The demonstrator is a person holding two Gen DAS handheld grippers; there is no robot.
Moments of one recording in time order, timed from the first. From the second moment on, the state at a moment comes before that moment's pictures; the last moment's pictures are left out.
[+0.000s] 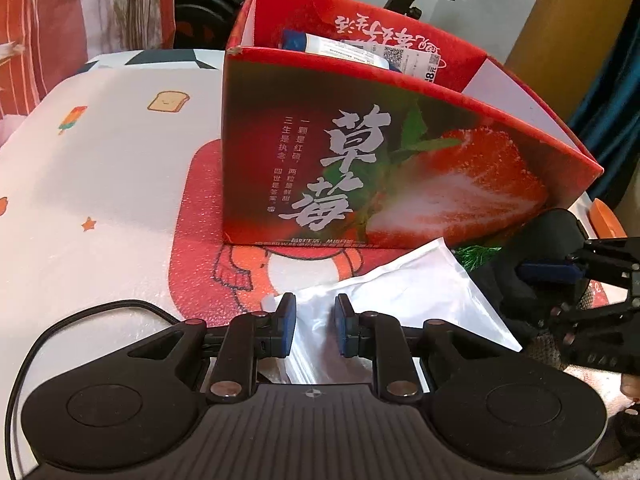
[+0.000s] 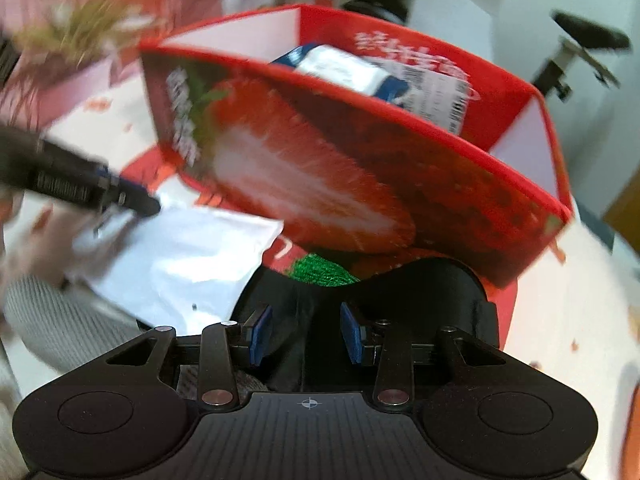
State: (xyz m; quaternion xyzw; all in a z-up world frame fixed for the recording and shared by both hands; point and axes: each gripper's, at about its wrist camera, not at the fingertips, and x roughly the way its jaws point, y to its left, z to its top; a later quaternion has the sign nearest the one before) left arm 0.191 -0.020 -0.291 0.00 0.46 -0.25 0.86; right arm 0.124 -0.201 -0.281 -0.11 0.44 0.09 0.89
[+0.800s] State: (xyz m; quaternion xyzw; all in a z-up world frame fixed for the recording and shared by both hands) left arm 0.205 -0.006 -0.297 -0.04 0.47 -0.27 0.84; right arm 0.146 -0.178 -0.287 -0.21 0.47 0.18 0.84
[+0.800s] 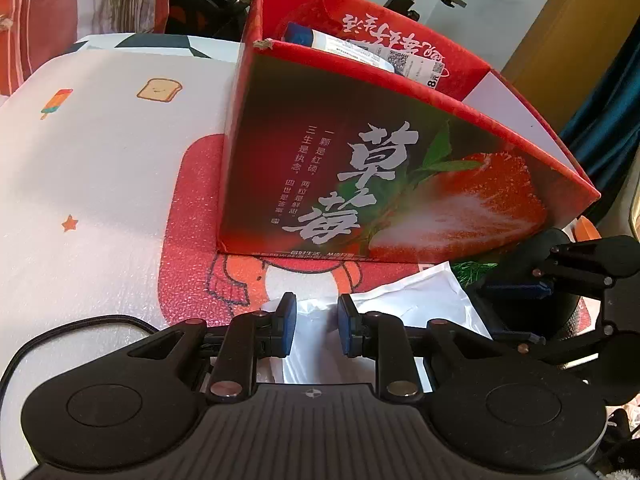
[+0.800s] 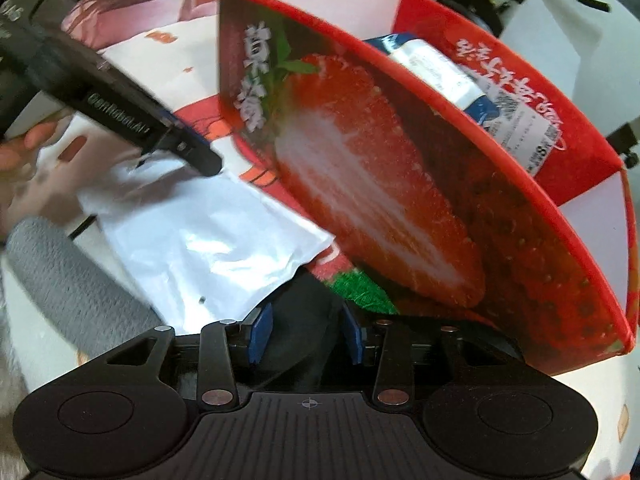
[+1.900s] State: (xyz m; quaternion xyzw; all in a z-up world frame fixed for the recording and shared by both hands) left arm 0.205 -0.013 -0.296 -0.02 0.46 -0.27 0.84; right arm 0.128 -0.144 -0.292 -0.34 0.35 0.27 0.83
